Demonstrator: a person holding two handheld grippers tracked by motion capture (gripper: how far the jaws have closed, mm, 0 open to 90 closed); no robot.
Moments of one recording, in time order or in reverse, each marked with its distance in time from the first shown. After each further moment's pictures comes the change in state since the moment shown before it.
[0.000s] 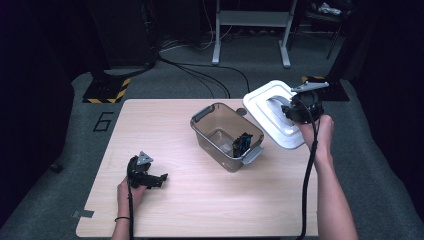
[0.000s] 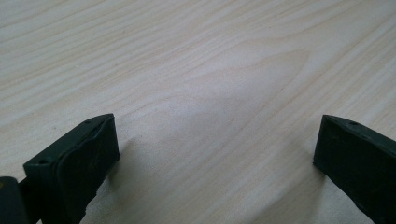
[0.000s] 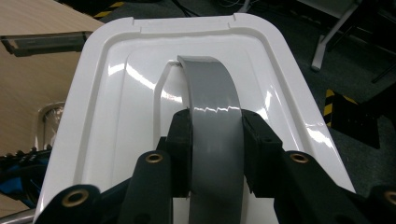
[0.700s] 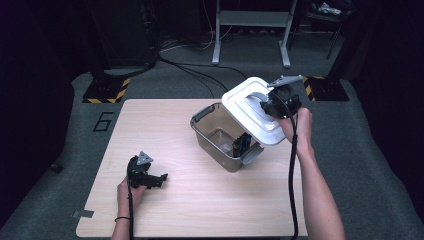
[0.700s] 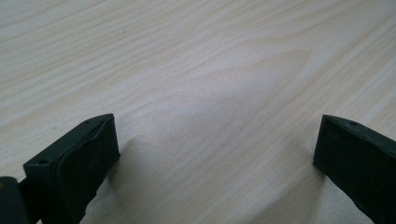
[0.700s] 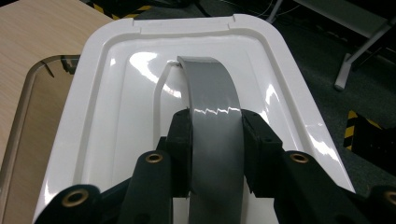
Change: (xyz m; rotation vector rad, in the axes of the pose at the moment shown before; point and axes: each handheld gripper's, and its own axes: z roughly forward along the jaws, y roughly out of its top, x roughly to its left) left arm 0.000 0.000 0.000 -0.001 0.000 0.000; right arm 0.046 0.034 0.012 -0.009 0.075 -0.066
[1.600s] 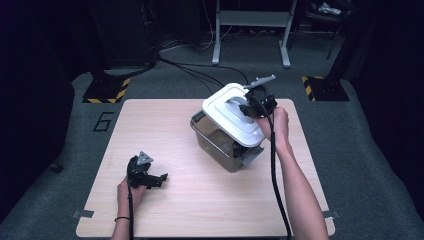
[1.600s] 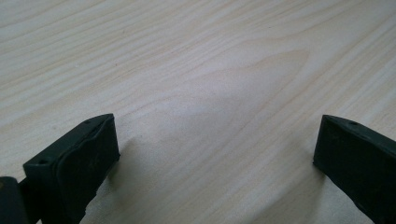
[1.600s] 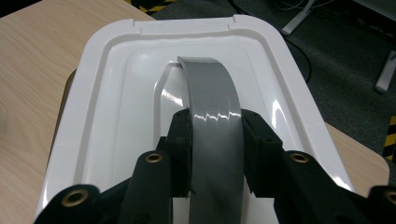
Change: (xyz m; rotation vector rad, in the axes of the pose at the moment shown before) left arm 0.001 0.000 0.000 0.006 -0.002 0.008; right arm 0.037 0.017 0.041 0.041 0.101 -0.039
